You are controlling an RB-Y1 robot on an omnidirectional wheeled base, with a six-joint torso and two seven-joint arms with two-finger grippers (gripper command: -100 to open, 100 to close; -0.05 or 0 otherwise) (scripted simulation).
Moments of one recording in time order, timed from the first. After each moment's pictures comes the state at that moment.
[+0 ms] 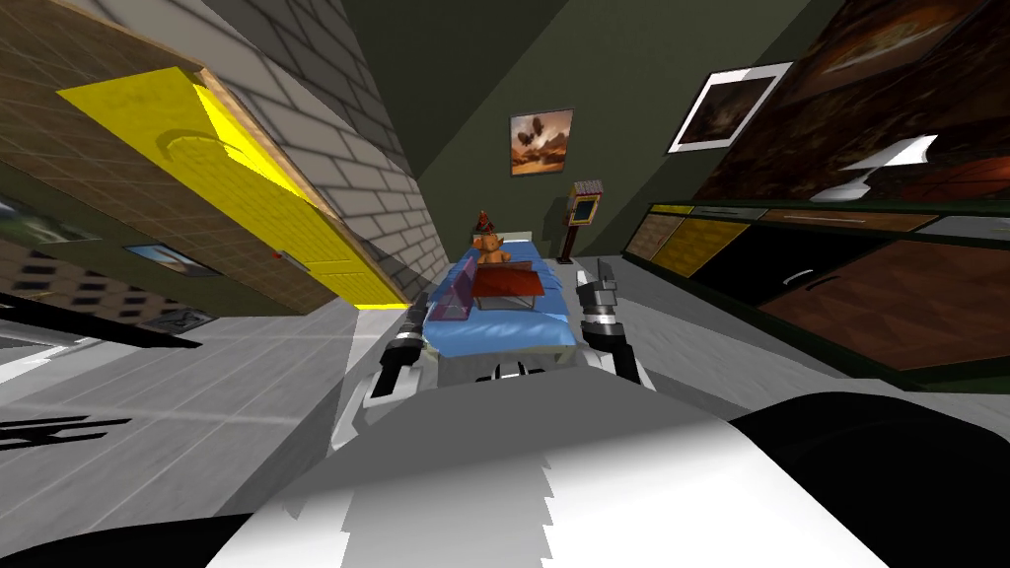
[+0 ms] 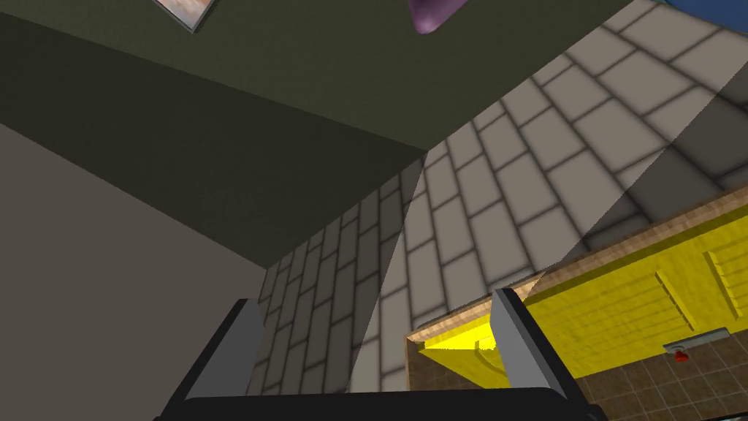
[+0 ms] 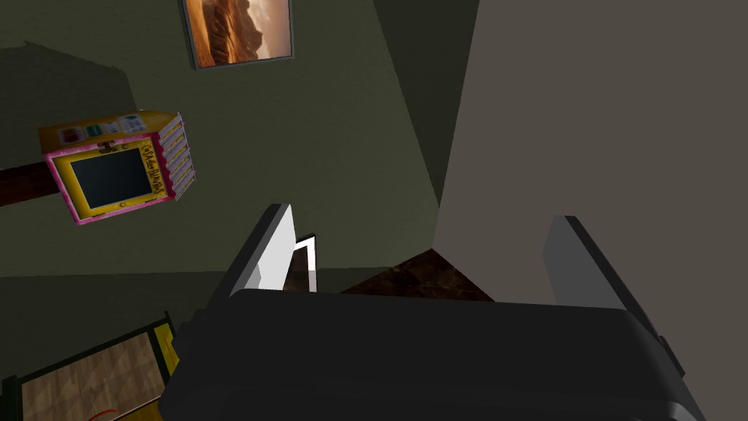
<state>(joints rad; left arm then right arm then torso) 0.40 0.24 0.09 -2.15 -0.19 0.02 -0.19 0.51 0.00 0.00 -2.31 -0.02 -0.44 0.03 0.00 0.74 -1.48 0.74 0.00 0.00</state>
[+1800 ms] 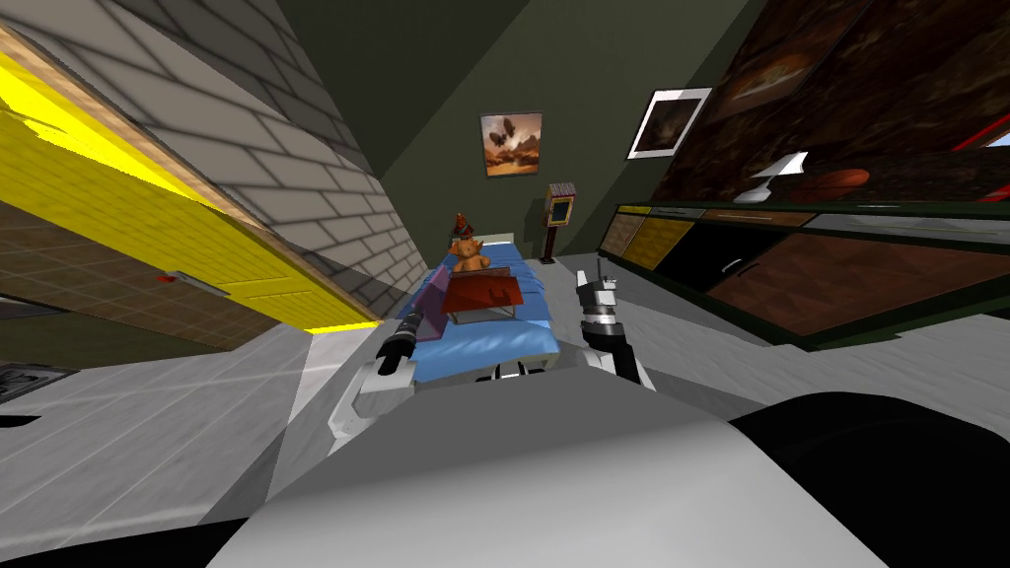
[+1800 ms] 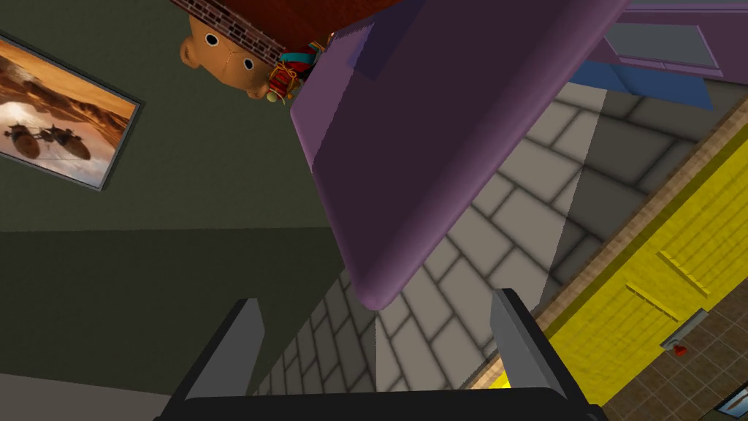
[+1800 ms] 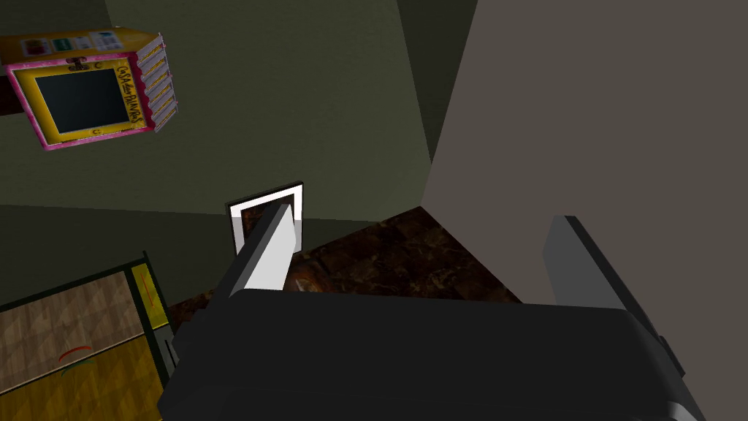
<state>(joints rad) 0.30 0.38 0.12 -2.01 -0.29 0.37 -0.21 0.51 0.00 0.00 -2.31 -0.02 -0.44 0.03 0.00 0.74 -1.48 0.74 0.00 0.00</state>
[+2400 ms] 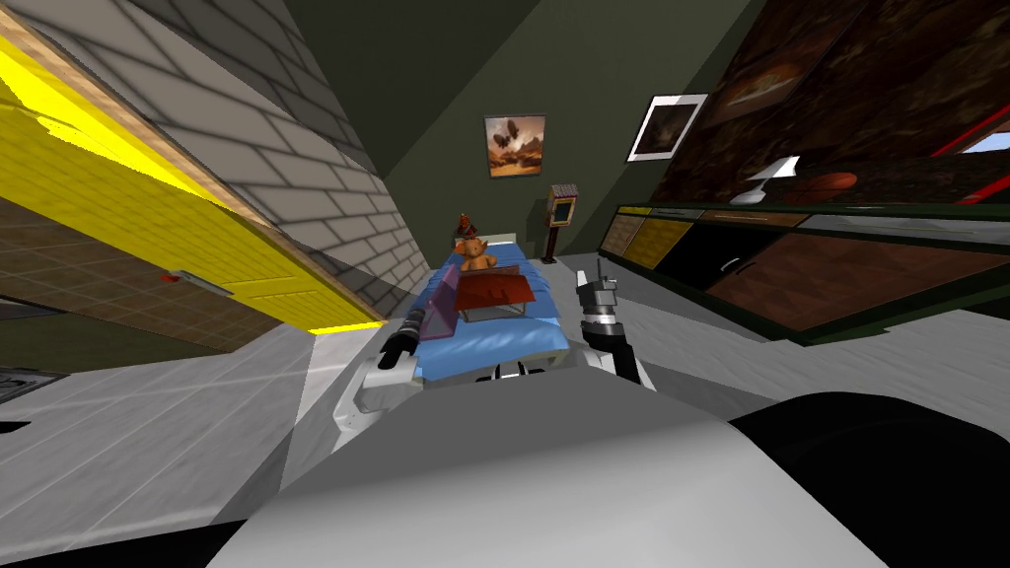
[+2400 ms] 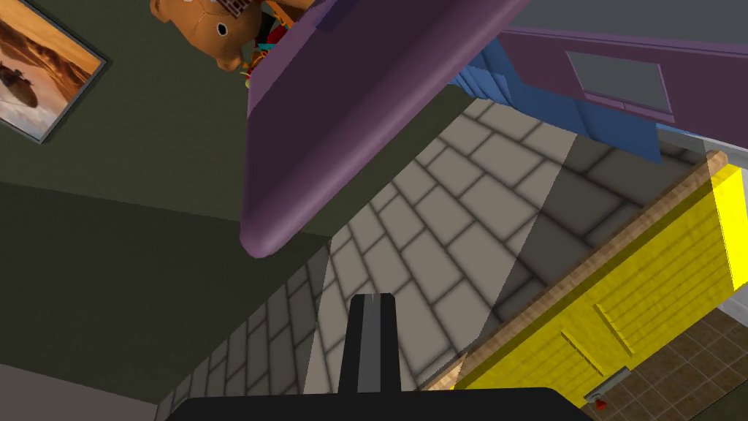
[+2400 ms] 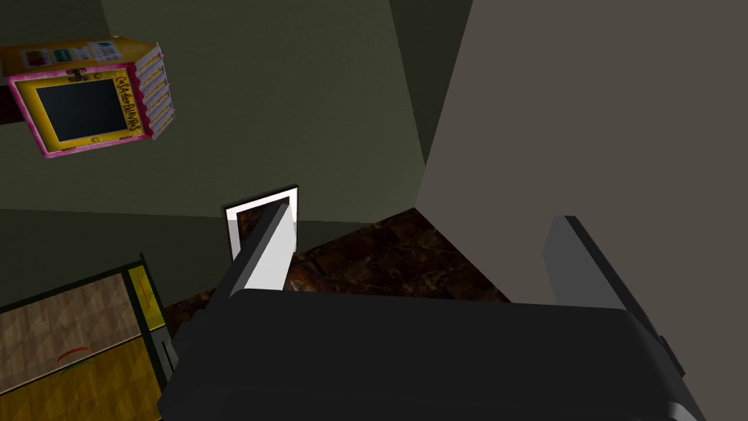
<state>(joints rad) 0.27 0.36 0.11 -2.04 -0.18 0.45 -0.14 0.51 0.00 0.00 -2.31 -0.02 -0.44 0.03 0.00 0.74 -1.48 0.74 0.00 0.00</state>
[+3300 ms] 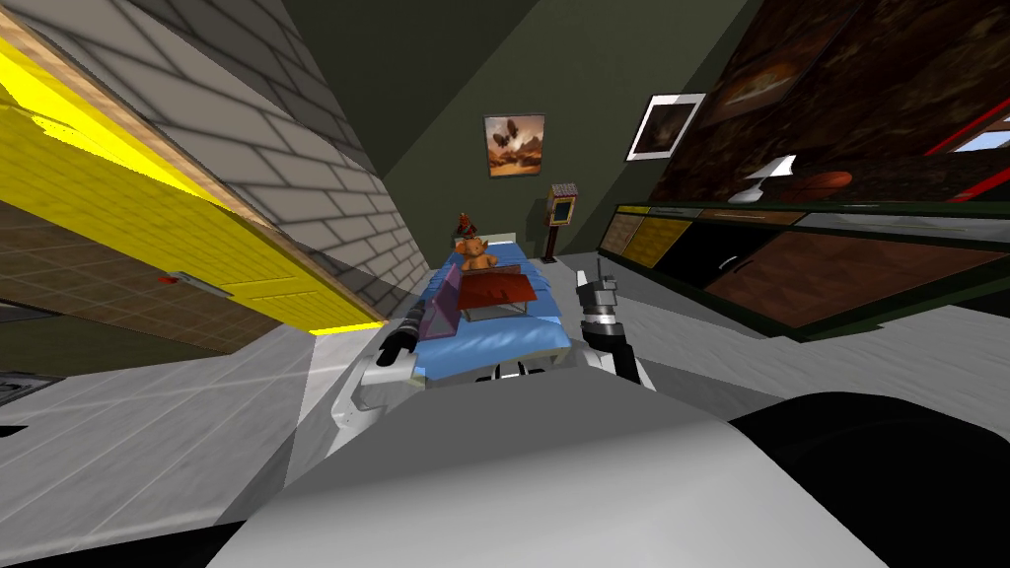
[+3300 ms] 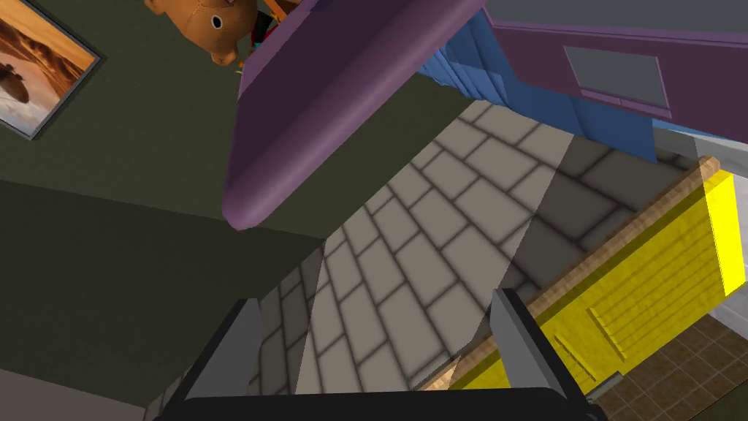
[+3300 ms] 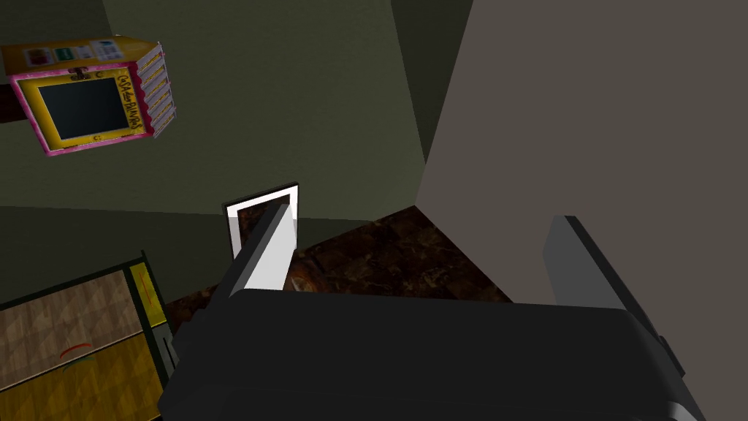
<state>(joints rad) 0.26 0.38 0.11 -2.06 -0.16 0.50 -0.12 0.51 0.00 0.00 -2.31 -0.02 -0.44 0.03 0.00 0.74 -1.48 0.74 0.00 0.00</state>
